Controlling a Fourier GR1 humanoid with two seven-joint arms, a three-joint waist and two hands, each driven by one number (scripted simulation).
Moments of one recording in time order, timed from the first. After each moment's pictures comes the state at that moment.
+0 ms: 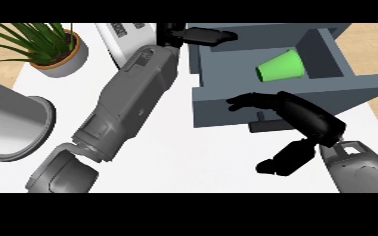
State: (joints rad) left arm -1.25 0.00 -0.10 -0.37 0.51 0.25 -0.50; right arm -0.32 -0.38 0.24 -1.72 0.13 0.55 0.12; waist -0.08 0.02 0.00
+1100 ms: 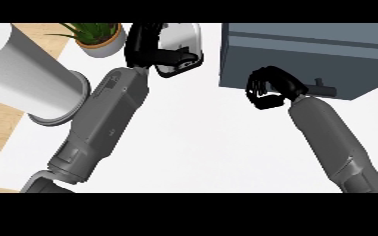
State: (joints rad) left arm -0.96 0.09 -0.12 -0.63 0.56 0.09 -0.50; right arm -0.70 -0.30 0.19 -0.67 0.49 0.19 -0.36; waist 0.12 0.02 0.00
